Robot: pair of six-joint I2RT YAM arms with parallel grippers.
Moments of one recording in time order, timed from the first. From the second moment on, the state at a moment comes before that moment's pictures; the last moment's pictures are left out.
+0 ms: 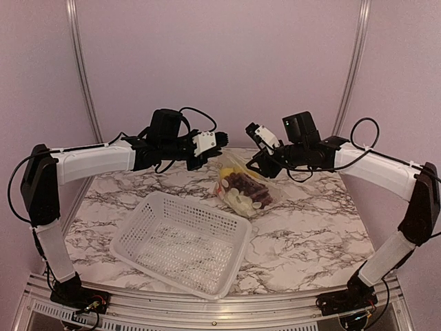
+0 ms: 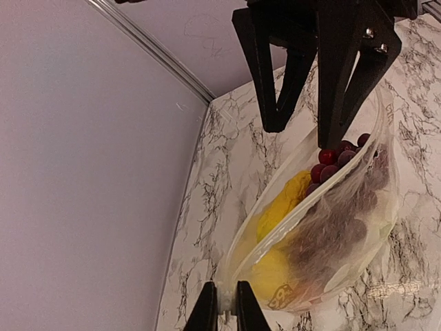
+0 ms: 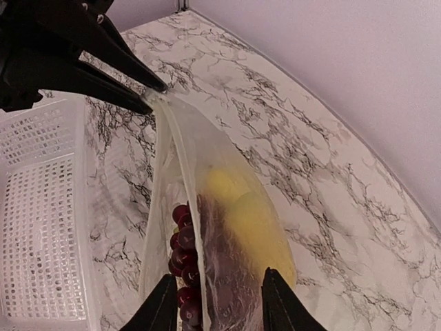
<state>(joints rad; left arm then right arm) -0.71 1.84 1.47 -0.01 0.33 0.86 0.60 1.54 1.30 -0.35 -0.26 -0.24</state>
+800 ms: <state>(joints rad) -0.71 1.84 1.46 0.19 0.18 0.64 0.38 1.48 1.26 -0.31 -0.25 -0.02</state>
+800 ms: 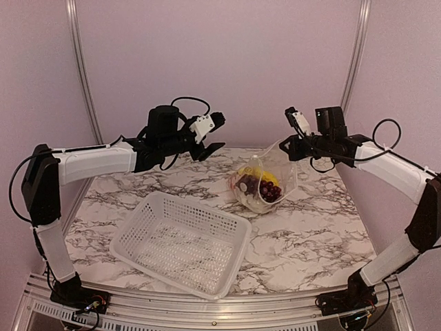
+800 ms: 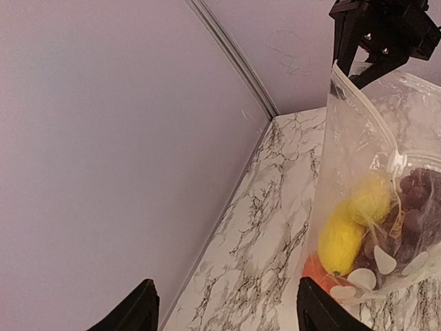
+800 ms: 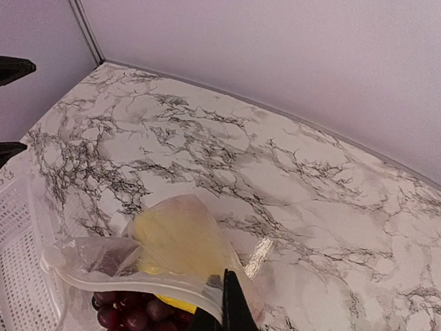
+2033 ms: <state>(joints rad) -0.80 1.74 1.19 -0.09 0.34 0.56 0.30 1.29 1.00 -0.24 -0.13 0.24</state>
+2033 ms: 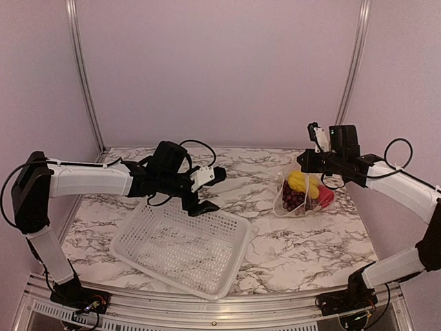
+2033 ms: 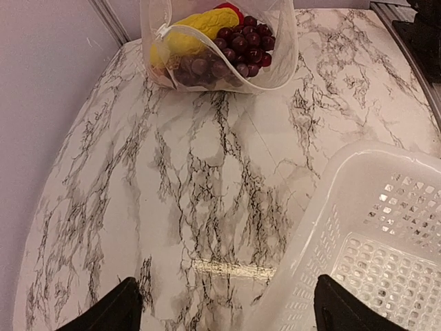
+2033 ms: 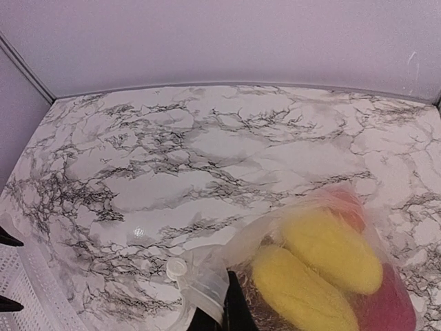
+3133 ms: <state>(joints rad) -0.54 1.85 1.17 -0.15 -0.21 0.69 0.30 1.31 1.00 -0.21 -0.18 0.23</state>
